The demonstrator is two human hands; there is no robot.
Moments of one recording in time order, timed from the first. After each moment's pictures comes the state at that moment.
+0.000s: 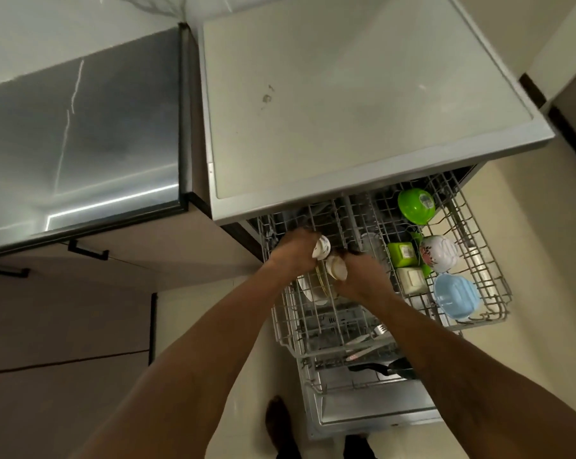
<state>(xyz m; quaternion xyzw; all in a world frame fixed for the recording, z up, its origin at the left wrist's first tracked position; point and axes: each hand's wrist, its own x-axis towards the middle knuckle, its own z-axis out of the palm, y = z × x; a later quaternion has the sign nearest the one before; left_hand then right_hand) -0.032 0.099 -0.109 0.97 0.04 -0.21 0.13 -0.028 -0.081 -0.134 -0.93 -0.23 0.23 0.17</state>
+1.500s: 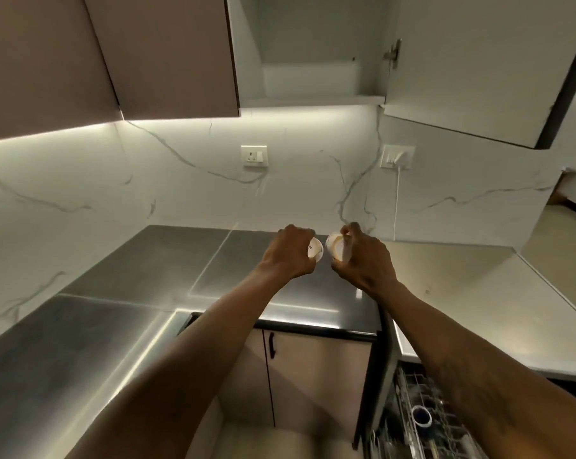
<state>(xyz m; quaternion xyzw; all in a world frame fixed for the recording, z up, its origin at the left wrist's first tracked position) -0.278 0.452 0.322 0.96 0.13 0.23 0.07 -0.180 0.283 0.302 -0.84 -0.41 -0.18 0.30</state>
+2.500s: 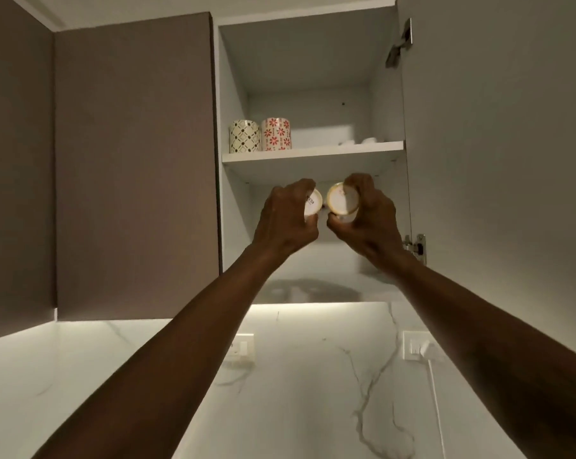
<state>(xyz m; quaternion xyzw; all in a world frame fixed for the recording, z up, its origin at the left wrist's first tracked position) -0.058 0.636 0.693 0.76 -0.08 0.65 -0.06 0.040 0.484 0.672 -0.59 -0.44 -0.52 0.44</state>
